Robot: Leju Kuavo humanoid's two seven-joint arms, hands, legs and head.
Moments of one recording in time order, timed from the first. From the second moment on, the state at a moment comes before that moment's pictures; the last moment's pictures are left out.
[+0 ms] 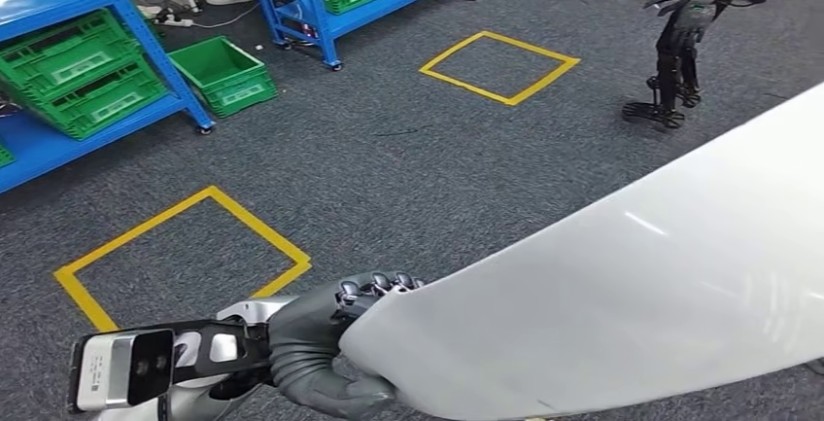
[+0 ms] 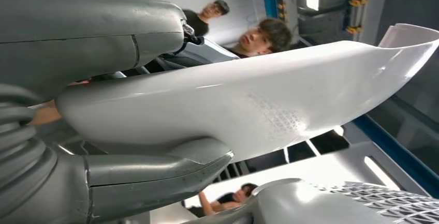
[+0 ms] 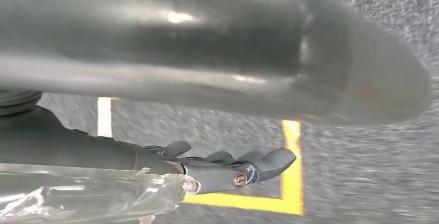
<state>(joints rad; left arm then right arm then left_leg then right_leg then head) -0.29 -0.01 -0.69 -1.85 0.22 -0.51 -0.37 -0.03 0.36 -1.55 -1.00 0.56 0.43 0.28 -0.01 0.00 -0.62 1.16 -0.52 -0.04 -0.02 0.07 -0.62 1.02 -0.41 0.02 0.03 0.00</state>
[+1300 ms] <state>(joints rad) -0.29 -0.04 -0.67 -1.85 0.23 -0.56 -0.37 0.07 0.36 -1.41 -1.14 0.91 0.62 0.28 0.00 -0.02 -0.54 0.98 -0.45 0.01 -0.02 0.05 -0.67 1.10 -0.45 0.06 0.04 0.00</state>
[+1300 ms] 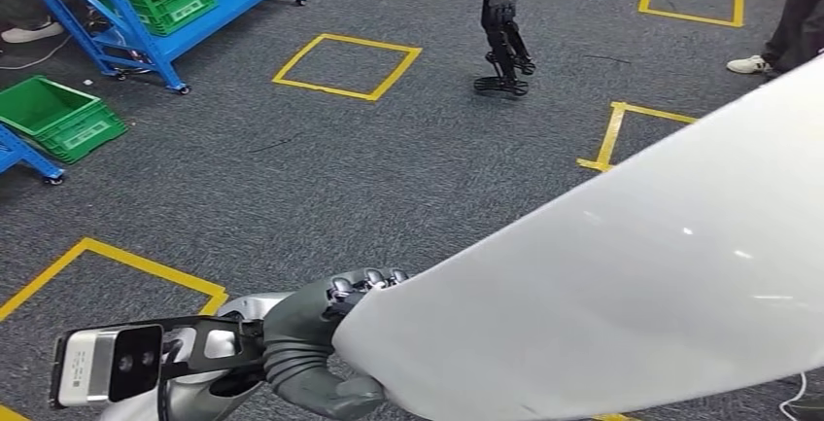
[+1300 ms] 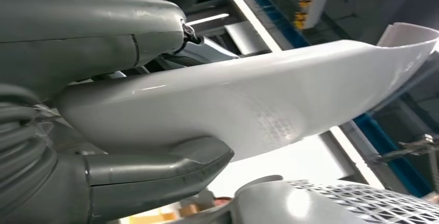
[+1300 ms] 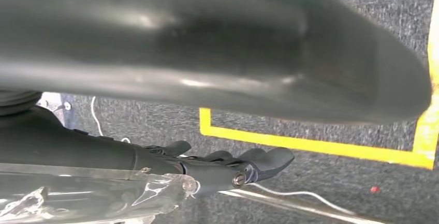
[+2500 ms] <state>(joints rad) -0.30 -0.02 -0.70 -1.84 0.27 -0.60 -0.41 0.04 0.36 -1.53 -1.14 1.26 0.82 0.12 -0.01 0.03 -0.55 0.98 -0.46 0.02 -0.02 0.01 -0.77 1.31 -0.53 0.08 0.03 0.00</state>
